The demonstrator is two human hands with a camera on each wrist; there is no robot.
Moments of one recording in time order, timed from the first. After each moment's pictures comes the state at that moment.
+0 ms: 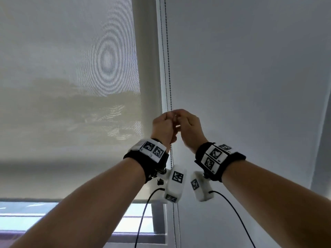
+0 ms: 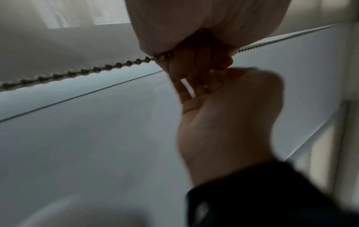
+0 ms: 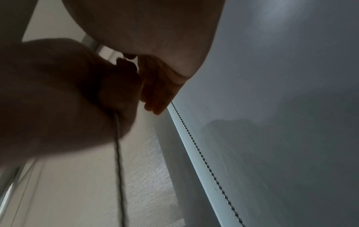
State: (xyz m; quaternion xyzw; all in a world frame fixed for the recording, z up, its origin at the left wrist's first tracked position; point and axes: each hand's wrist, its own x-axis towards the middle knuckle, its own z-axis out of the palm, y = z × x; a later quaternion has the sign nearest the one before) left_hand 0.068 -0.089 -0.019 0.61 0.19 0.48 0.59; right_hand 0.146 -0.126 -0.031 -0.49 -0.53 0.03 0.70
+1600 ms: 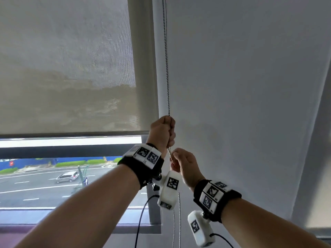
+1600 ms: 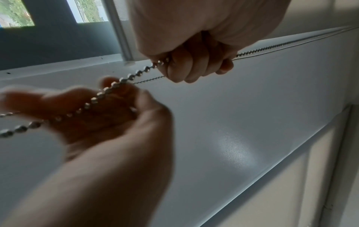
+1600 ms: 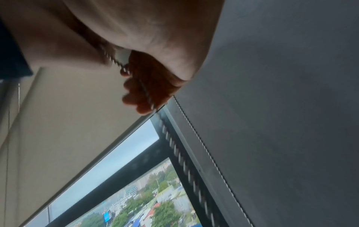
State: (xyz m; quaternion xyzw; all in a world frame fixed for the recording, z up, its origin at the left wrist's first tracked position) left_hand 0.061 -0.091 -0.048 0.61 0.15 0.44 0.64; right_hand 0.139 -0.141 -0.156 -0.49 -0.48 0.19 0.70
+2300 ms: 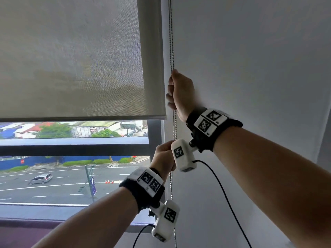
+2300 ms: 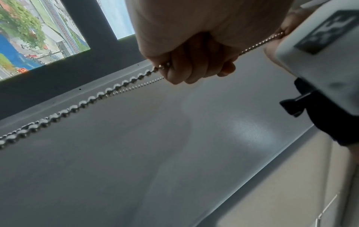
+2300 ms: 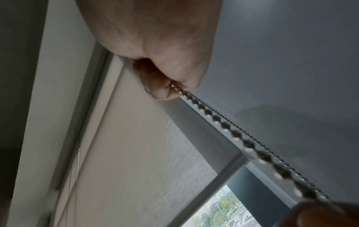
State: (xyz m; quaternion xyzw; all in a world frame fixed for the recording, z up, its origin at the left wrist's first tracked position) left_hand 0.038 -0.101 -0.102 0.63 0.20 0.42 0.62; right_hand 0.102 -0.128 0.046 -0.43 -0.48 0.18 0.74
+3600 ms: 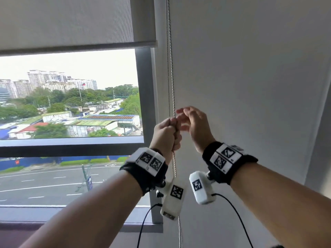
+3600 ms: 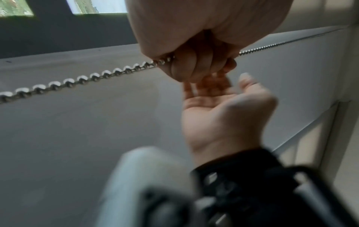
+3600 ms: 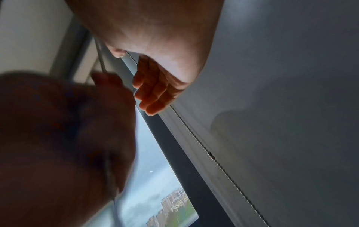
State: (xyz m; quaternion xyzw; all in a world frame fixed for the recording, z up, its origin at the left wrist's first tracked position) left_hand 0.058 -0.111 -0.053 0.60 0.14 0.44 0.65; right_hand 0.150 -0.153 -0.045 -0.48 -0.50 0.08 0.72
